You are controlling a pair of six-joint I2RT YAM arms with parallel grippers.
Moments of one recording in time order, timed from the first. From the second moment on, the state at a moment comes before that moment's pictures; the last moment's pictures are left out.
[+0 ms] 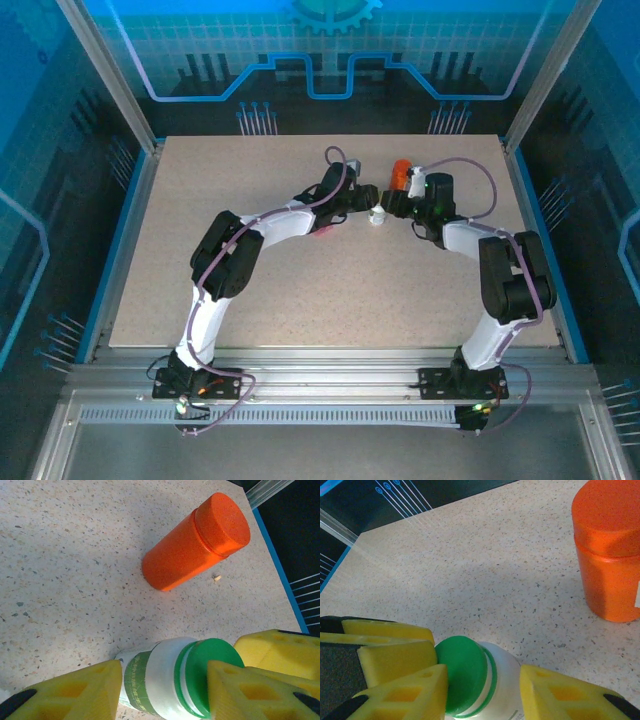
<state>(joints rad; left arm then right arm) -0.62 2.19 1.60 0.03 0.10 -0.69 0.15 1.74 0.91 0.32 -0.39 0.34</state>
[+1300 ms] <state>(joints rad) -0.66 2.18 1.48 0.25 0.07 -0.81 0.17 1.75 0.83 0.49 -0.33 0.50</state>
